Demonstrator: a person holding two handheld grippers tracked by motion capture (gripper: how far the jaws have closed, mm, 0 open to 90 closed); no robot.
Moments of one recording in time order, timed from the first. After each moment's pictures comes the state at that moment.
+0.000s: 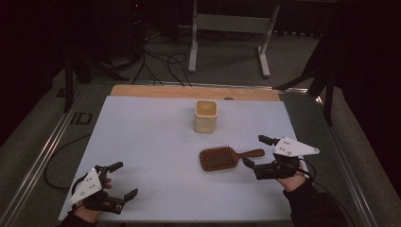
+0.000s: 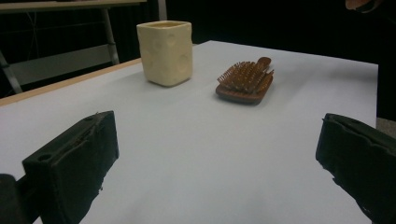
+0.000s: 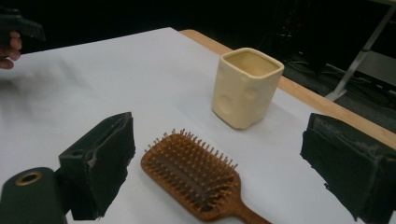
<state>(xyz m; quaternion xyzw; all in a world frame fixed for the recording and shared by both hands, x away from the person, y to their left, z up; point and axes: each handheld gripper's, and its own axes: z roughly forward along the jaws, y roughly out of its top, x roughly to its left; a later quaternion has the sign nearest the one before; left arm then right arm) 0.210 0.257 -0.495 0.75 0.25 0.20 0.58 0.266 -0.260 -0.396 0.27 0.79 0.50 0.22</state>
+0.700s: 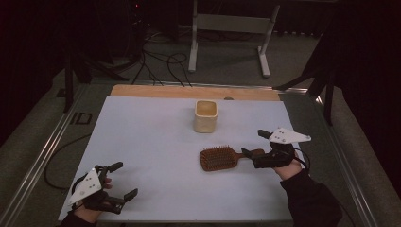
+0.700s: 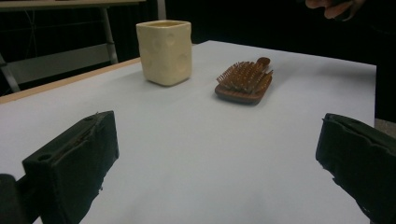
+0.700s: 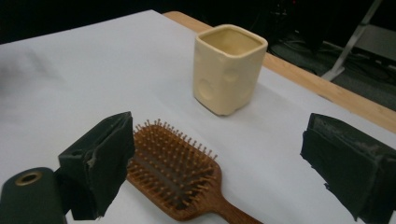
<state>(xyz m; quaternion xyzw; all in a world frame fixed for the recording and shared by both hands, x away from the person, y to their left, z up) 0.210 0.258 -0.495 0.75 0.25 0.20 0.58 0.302 -0.266 -0.413 0.31 0.80 0.48 0.21</state>
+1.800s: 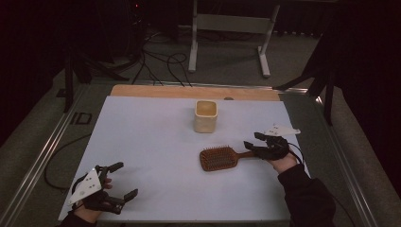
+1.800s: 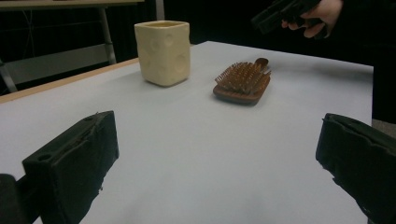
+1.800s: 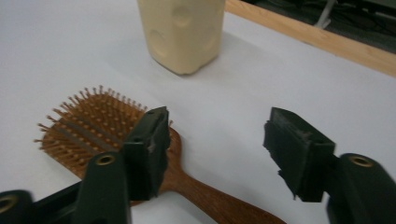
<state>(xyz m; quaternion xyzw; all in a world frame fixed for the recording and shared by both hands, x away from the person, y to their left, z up) 0.210 0.257 -0.496 0.75 0.25 0.20 0.59 0.341 -0.277 -0.454 0.37 0.80 0.42 0.20</state>
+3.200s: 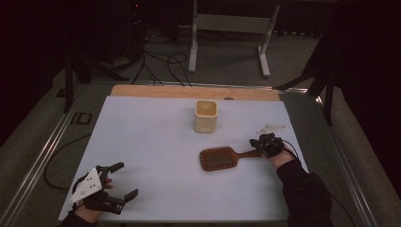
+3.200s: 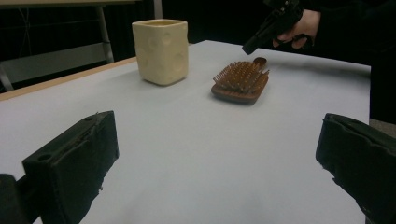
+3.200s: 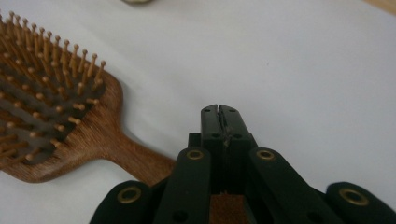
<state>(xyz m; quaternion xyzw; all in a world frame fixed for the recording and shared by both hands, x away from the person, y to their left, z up) 0.211 0.257 -0.497 0.75 0.25 0.19 0.59 0.371 -0.280 -0.489 0.39 0.85 0.31 0.19</state>
